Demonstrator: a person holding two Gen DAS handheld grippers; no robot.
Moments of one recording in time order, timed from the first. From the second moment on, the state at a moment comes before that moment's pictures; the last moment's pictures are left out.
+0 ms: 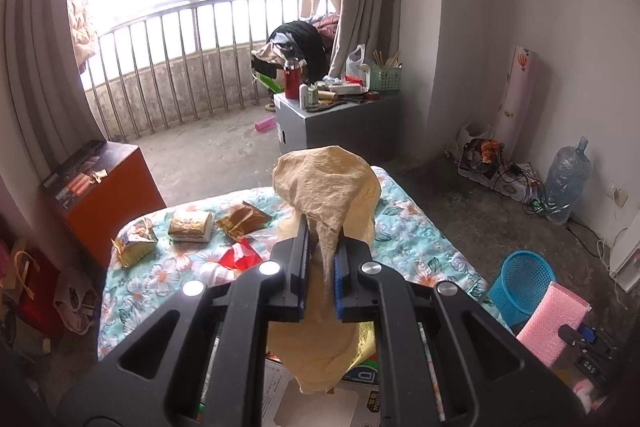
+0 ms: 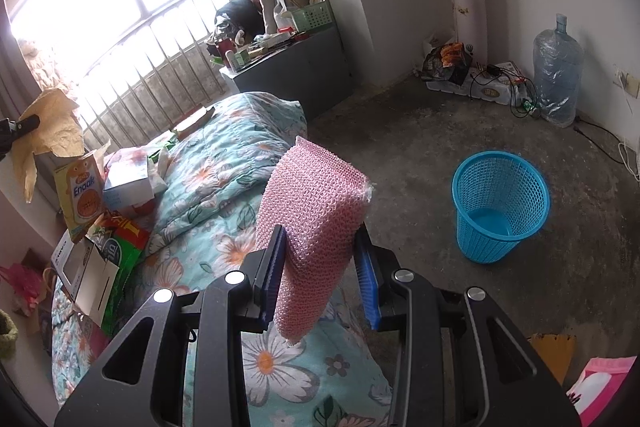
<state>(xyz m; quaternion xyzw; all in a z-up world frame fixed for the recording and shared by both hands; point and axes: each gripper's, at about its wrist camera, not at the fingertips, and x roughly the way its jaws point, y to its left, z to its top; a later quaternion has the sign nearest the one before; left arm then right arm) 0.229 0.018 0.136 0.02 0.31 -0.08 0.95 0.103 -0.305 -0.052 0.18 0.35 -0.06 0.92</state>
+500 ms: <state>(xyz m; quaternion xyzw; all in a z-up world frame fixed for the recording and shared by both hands) 0.339 0.037 0.051 -0.01 0.53 -0.11 0.84 0.109 -0.307 -0.061 0.18 0.35 -0.06 0.92</state>
